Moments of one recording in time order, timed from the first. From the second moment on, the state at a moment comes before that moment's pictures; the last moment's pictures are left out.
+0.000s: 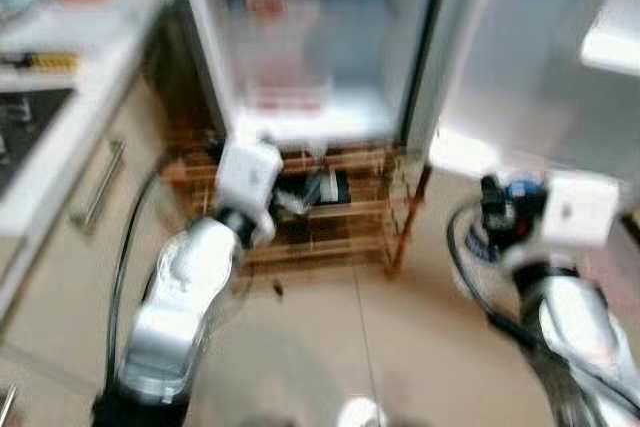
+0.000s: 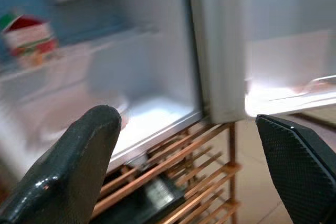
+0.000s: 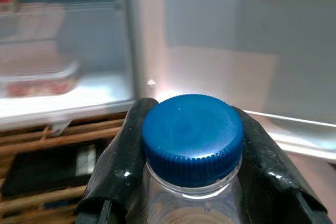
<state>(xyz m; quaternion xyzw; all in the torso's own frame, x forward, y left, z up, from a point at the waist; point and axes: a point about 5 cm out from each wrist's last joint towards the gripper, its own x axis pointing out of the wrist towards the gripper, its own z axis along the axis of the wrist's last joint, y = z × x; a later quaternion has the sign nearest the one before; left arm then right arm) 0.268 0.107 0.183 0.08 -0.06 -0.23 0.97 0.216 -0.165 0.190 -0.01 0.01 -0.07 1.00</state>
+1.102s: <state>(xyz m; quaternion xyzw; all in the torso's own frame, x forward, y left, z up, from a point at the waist) 0.265 0.112 0.185 0.05 -0.07 -0.23 0.97 0.254 -0.142 0.244 -0.02 -0.09 0.09 0.99</state>
